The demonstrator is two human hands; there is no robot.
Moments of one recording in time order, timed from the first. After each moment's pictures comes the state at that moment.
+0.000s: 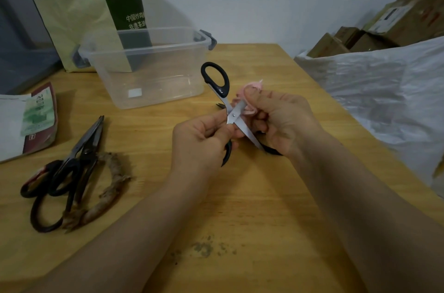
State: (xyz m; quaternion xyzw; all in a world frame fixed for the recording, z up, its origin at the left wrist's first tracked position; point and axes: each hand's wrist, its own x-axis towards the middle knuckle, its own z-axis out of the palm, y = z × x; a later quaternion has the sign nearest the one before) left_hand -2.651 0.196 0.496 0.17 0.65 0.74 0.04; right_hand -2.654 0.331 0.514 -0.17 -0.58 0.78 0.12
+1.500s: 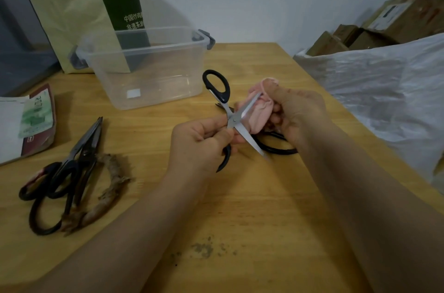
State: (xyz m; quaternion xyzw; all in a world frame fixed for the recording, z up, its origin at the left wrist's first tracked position) left_hand -2.651 0.194 0.498 0.14 0.64 0.75 0.09; right_hand -2.661 0.354 0.512 -0.25 -0.55 0.77 0.22
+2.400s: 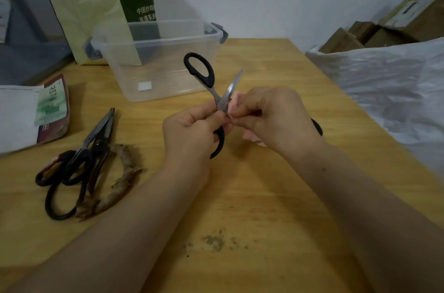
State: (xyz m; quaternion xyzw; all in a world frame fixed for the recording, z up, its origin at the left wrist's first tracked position) left_hand -2.662 0.185 0.502 0.03 0.57 0.82 0.04; right_hand -2.647 0.314 0.512 0.05 -0.94 0.25 0.21
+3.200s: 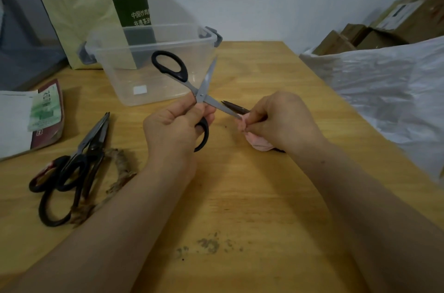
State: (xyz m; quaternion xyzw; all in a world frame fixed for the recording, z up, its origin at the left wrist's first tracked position) left_hand -2.670 0.180 0.507 -0.02 0.54 0.84 0.00; right_hand -2.642 0.327 0.519 -0.06 -0.96 0.24 0.14
